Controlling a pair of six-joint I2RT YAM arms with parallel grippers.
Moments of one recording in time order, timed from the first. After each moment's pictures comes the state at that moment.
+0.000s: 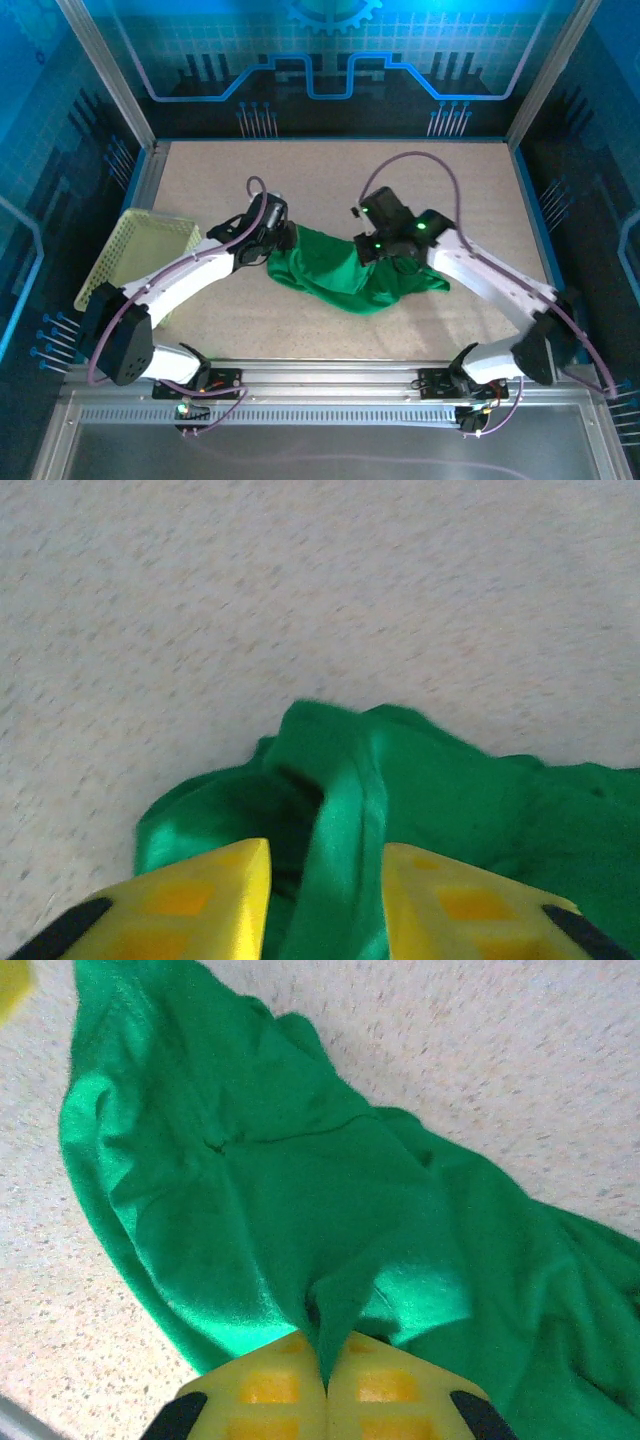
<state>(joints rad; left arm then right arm) -0.53 1.40 0.98 -0.45 -0.17 -0.61 0.69 1.43 1.23 -0.85 0.01 0.31</state>
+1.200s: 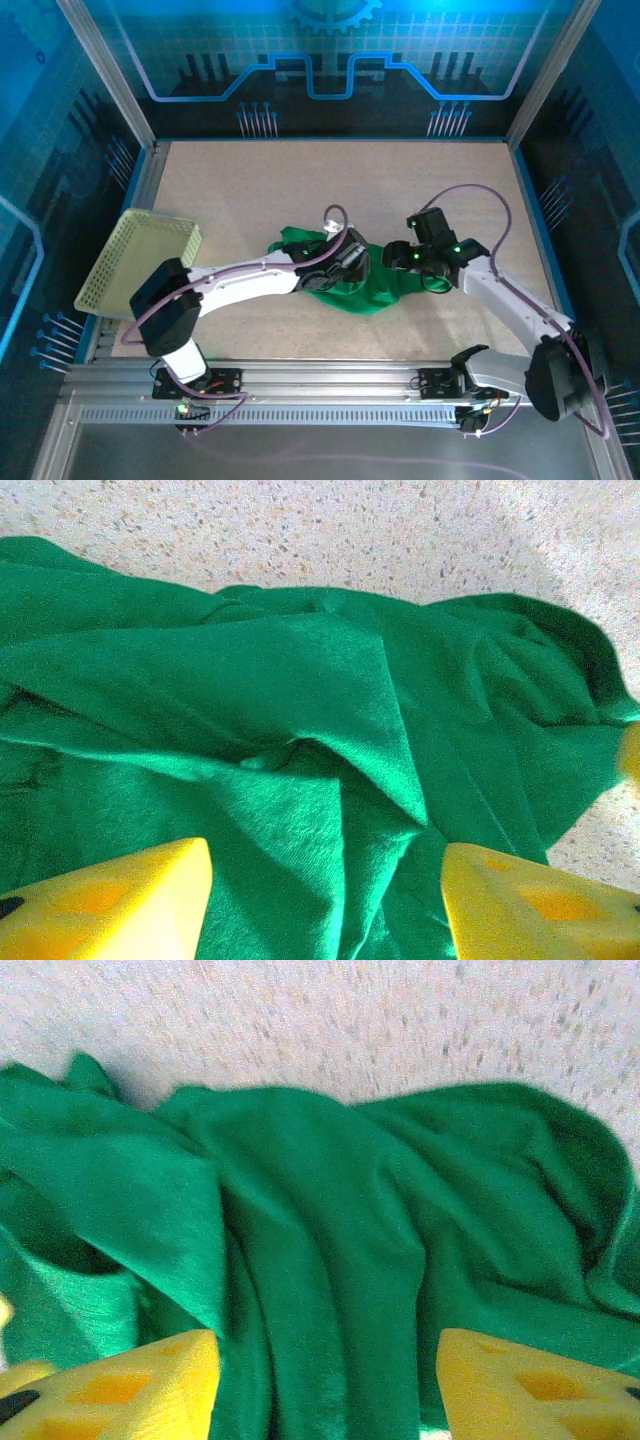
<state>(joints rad) -0.97 1.71 1.22 -0.47 -0.26 -0.82 0.39 1.16 0.81 -0.61 -0.10 0.55</state>
